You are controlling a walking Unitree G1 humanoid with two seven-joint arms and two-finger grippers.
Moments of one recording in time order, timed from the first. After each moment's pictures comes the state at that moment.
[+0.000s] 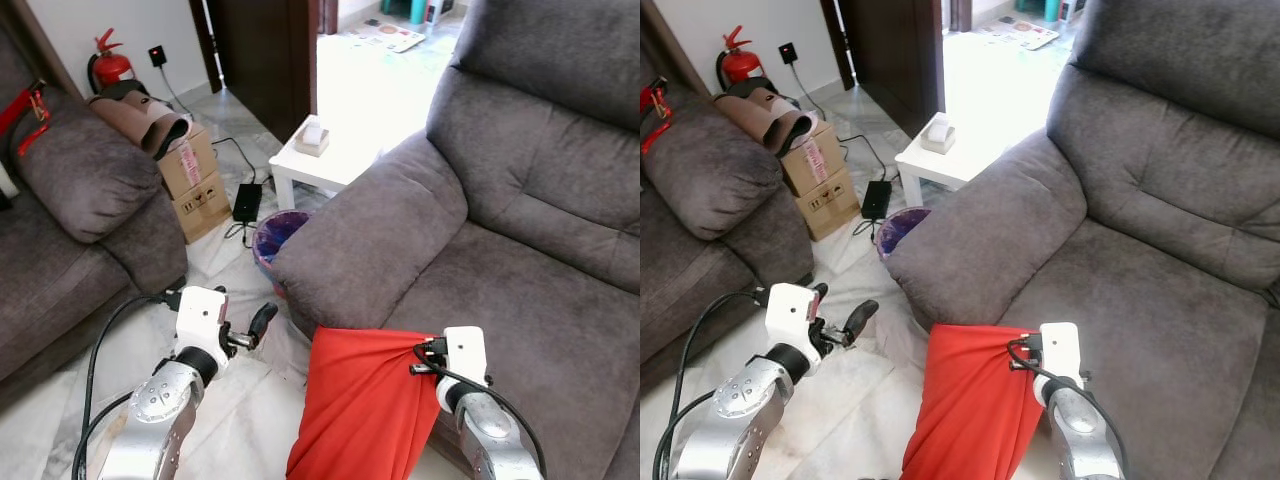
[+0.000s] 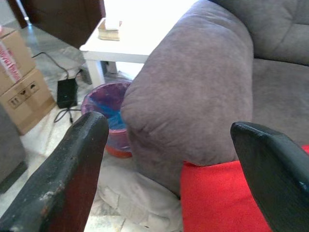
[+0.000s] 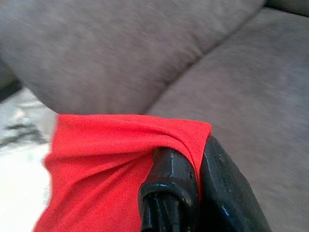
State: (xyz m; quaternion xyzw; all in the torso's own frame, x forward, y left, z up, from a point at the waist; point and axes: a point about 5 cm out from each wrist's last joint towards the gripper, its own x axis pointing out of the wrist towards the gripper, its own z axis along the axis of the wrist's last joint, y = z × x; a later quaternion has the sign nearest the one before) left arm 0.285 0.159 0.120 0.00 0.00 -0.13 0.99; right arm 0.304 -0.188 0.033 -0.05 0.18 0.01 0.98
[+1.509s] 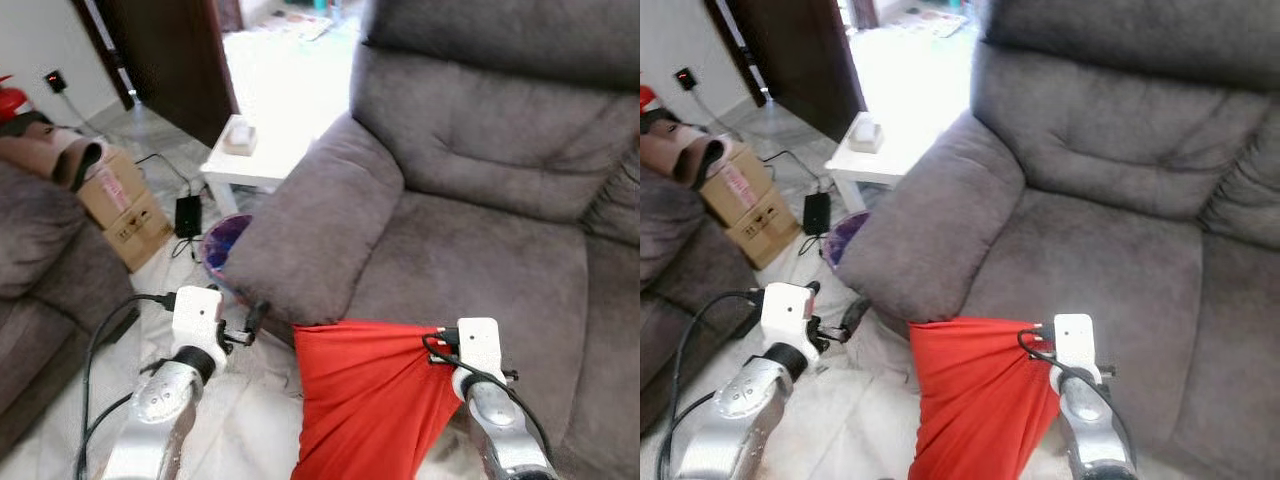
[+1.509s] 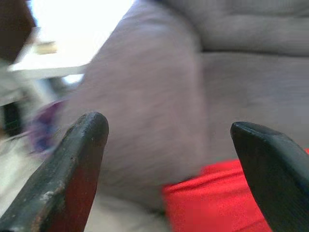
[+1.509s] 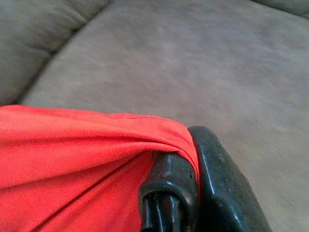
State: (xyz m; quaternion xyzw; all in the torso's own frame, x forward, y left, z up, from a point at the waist) left arm 0.288 0.147 0.121 -0.01 -0.02 -0.13 0.99; right arm 0.309 -0.209 0.036 -0.10 0.18 -0.07 0.98
